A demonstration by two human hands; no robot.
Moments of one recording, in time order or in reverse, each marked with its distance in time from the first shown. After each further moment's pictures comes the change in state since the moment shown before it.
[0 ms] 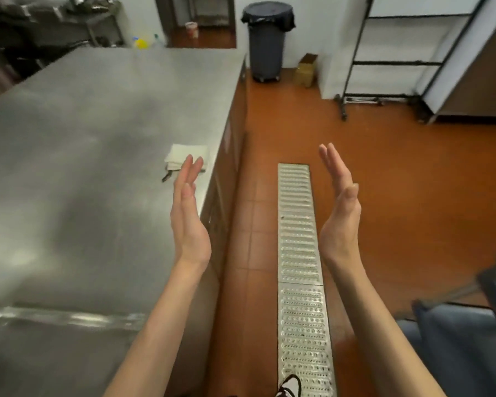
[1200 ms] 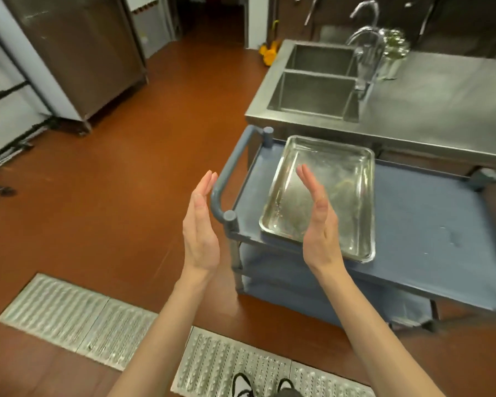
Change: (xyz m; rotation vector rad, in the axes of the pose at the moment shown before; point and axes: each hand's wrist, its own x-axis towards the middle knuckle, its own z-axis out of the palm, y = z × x) left_hand -0.151 -0.060 0.509 -0.368 -1.368 -0.049; right_hand -0.057 0.027 -0.375 -0.615 1.093 0.230
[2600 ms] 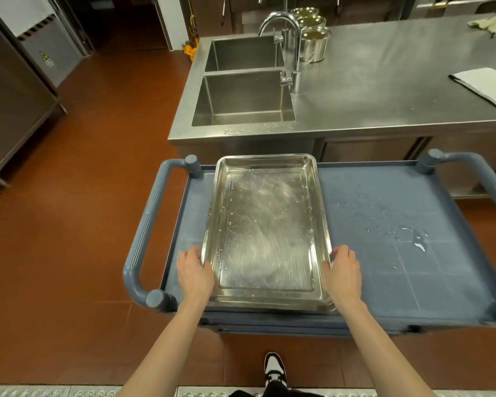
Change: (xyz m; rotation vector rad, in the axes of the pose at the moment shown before) left_hand 0.090 -0.213 0.186 0.809 -0.276 -0.435; right_hand 0.051 0.259 -0.178 -0.879 0.268 0.809
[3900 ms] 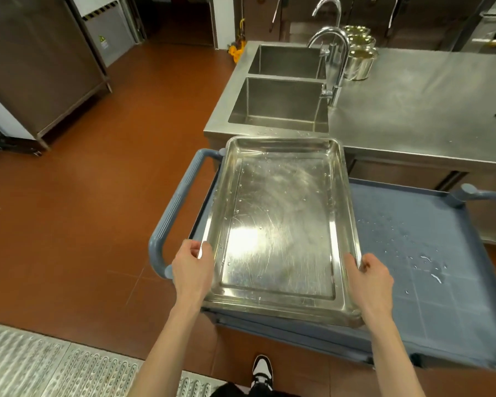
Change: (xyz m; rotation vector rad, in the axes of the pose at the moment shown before) left_hand -0.069 0.035 -0.089 -0.378 0.136 -0.166; right_hand -0.039 -0.044 -0.082 0.354 -0.033 -0.009
